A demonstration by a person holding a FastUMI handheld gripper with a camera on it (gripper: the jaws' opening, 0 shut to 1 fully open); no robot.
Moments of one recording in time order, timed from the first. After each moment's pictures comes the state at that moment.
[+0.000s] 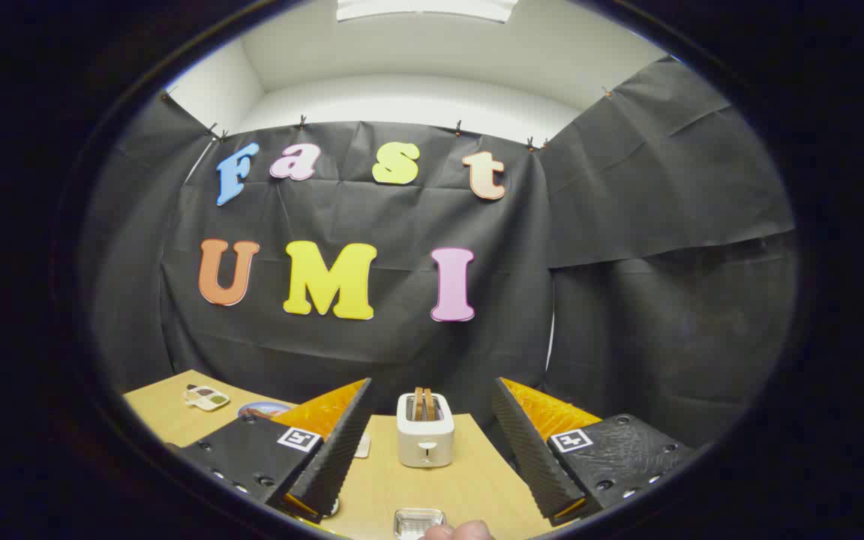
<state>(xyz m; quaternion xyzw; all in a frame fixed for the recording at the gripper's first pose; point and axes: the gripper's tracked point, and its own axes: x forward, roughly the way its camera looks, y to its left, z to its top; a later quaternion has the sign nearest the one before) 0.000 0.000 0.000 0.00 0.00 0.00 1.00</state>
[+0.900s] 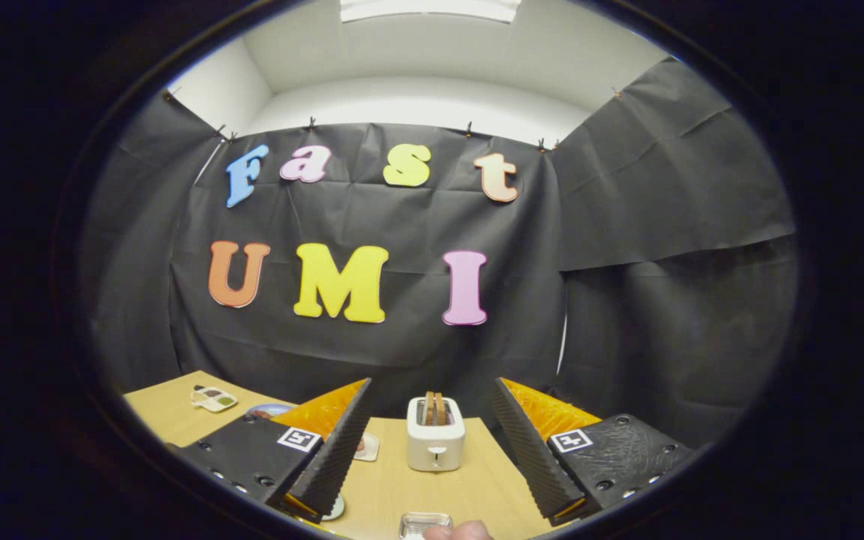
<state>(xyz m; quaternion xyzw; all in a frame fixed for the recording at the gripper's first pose) 0.007 0.016 0.005 0.00 0.00 0.03 1.00</state>
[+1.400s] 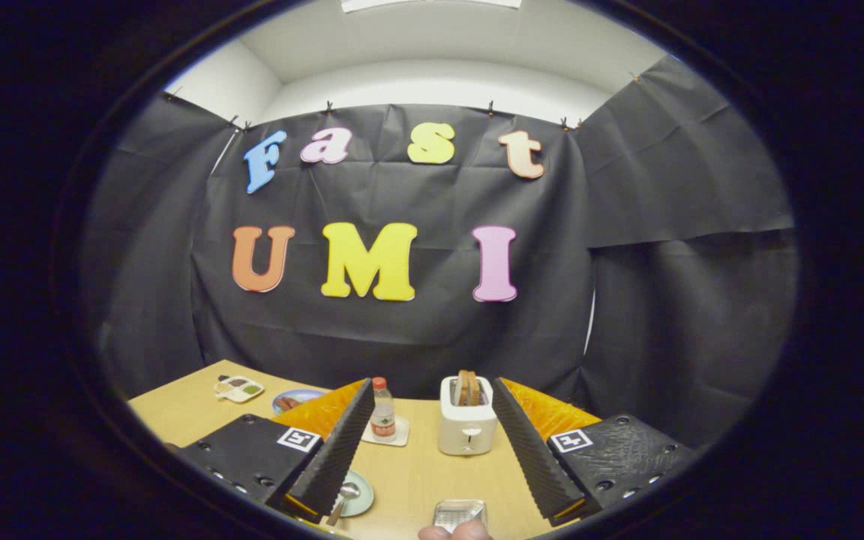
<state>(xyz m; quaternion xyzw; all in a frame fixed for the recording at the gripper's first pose) 0.003 0.066 -0.033 0.00 0.06 0.07 1.00</state>
